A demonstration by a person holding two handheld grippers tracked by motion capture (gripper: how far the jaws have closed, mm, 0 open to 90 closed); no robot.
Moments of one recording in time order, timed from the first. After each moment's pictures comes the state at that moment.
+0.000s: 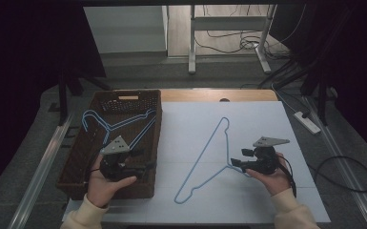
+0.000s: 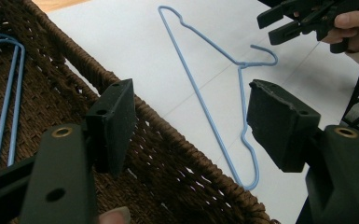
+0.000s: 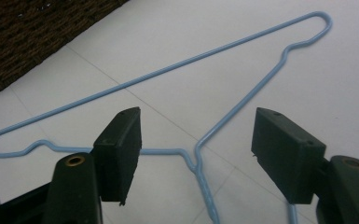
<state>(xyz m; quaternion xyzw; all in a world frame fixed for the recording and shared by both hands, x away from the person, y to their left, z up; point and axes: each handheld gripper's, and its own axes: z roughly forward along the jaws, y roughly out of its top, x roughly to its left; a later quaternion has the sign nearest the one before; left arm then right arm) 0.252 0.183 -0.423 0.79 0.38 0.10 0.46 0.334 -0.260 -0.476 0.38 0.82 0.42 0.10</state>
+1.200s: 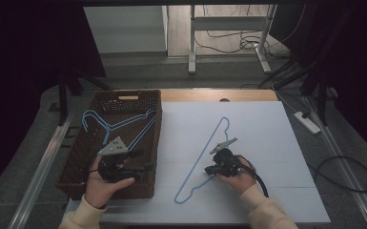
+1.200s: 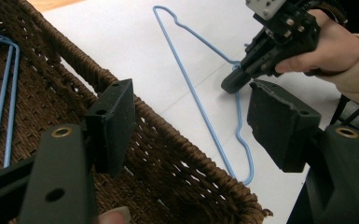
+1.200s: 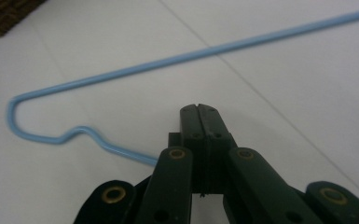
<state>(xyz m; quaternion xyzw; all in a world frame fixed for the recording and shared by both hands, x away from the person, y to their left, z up) 0.248 0.185 -0.422 0.80 0.37 0.09 0.47 0.342 -0.162 -0.507 0.31 0.90 0.29 0.01</state>
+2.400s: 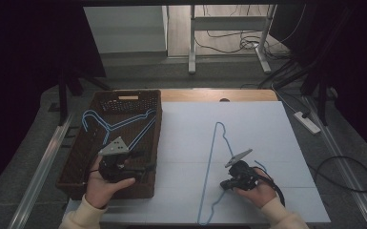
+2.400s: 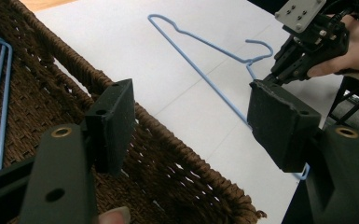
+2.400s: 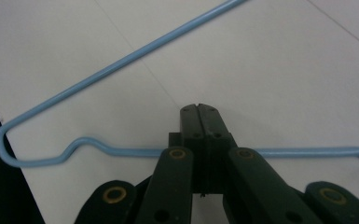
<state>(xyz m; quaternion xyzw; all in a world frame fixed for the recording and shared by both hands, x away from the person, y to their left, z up) 0.248 0.184 -0.422 0.80 0.37 0.09 0.47 0.307 -0.206 -0.506 0.31 0.92 0.25 -0.02</state>
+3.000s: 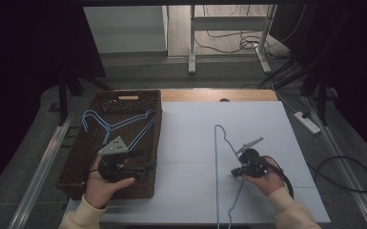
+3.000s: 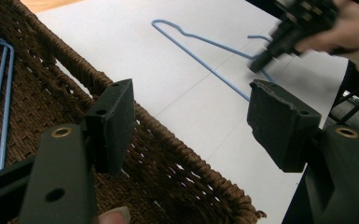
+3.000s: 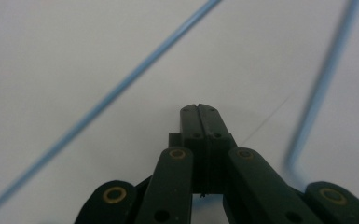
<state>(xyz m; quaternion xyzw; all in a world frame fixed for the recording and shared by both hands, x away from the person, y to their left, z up) 0.248 0.184 -0.421 0.80 0.37 0.09 0.47 0.345 -0.230 -0.493 0.37 0.90 0.23 0.02</state>
